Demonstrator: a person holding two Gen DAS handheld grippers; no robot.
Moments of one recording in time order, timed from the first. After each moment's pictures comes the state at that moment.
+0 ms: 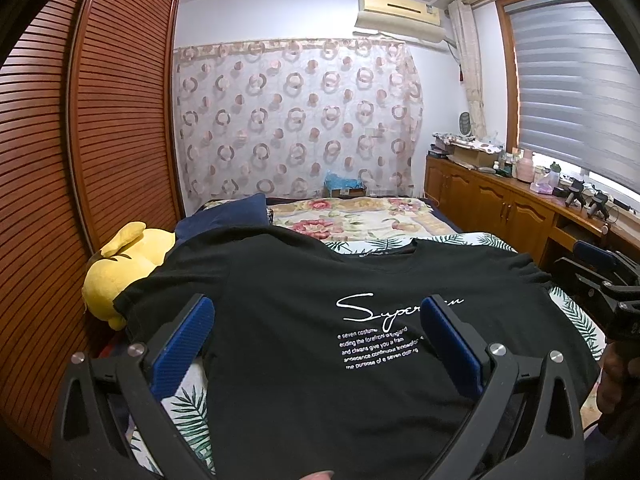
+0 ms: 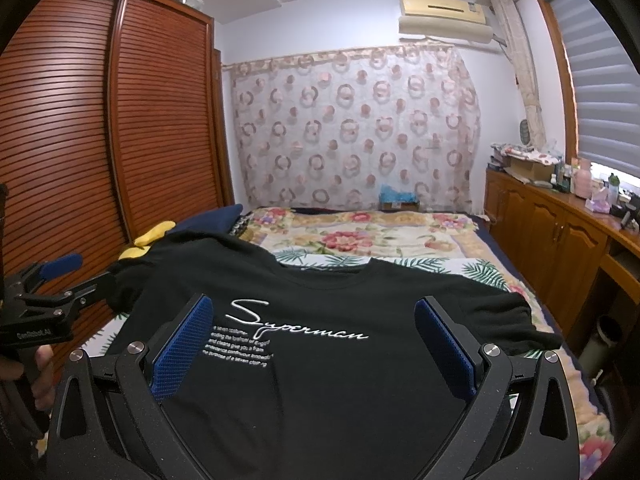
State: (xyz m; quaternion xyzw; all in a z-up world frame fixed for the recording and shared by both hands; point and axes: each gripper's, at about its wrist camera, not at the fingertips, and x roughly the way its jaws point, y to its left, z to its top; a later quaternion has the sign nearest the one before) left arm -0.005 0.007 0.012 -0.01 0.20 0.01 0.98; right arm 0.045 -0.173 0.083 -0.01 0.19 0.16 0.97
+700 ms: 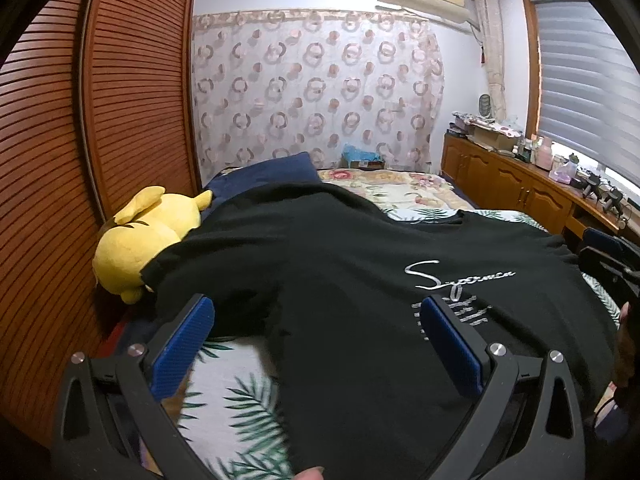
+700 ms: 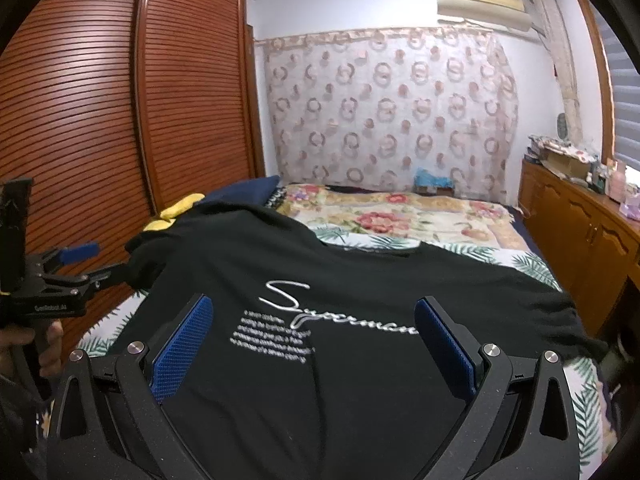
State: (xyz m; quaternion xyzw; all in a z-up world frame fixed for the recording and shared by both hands) left arm 0.009 0.081 -0.025 -0.02 0.25 0.03 0.97; right arm 0.079 -0.115 0.063 -0.02 0.23 0.23 0.95
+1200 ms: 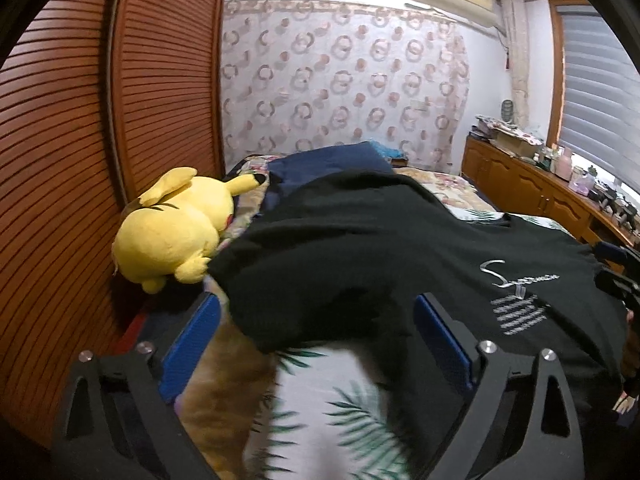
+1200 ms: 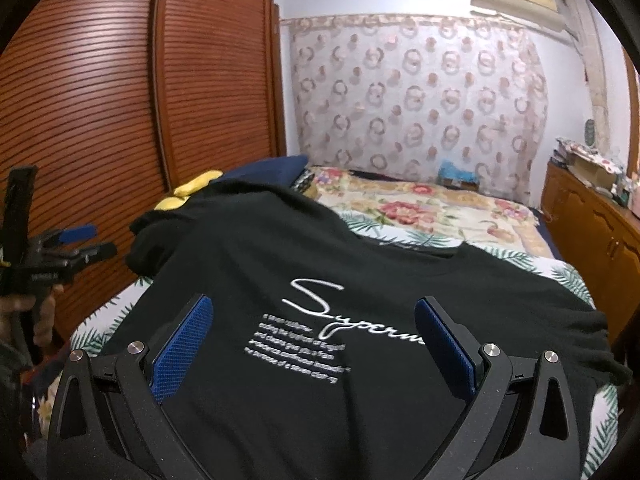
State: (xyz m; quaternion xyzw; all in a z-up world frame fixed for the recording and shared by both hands) left arm 0.022 0.173 -0.045 -0.05 0.26 0.05 0.96; right arm 0.112 -0.076 0.045 -0.06 0.26 0.27 0.93
